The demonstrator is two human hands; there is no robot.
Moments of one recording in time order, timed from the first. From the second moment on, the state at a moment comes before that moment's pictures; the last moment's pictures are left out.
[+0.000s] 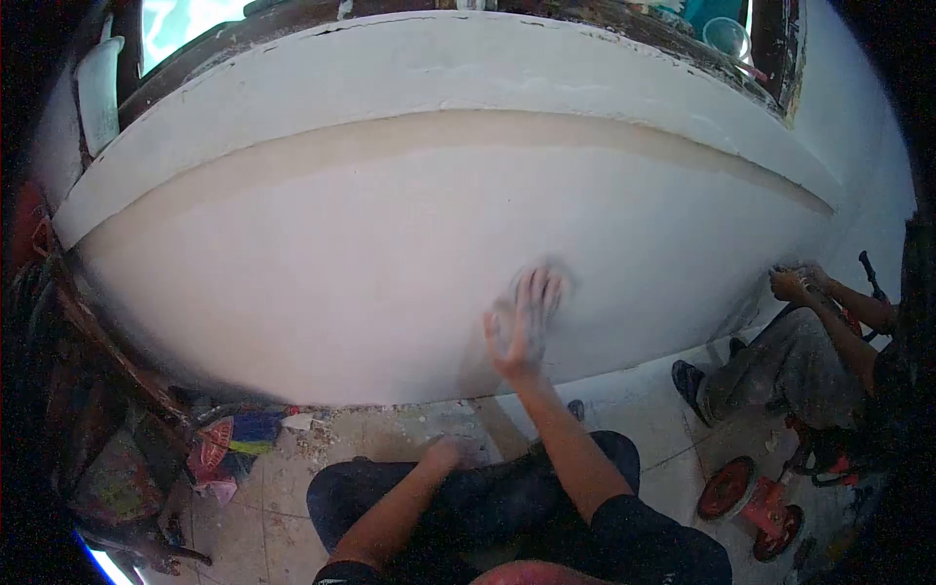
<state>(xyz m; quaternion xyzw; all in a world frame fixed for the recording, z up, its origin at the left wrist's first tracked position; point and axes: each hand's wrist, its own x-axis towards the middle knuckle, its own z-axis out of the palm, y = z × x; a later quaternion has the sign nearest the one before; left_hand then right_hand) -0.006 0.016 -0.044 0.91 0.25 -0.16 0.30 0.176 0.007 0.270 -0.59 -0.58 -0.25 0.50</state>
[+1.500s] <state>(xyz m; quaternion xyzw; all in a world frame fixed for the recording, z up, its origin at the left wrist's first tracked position) -0.029 -0.030 0.138 0.90 0.27 -0.13 0.33 0.174 0.006 0.313 -0.58 -0.57 -0.27 0.52</state>
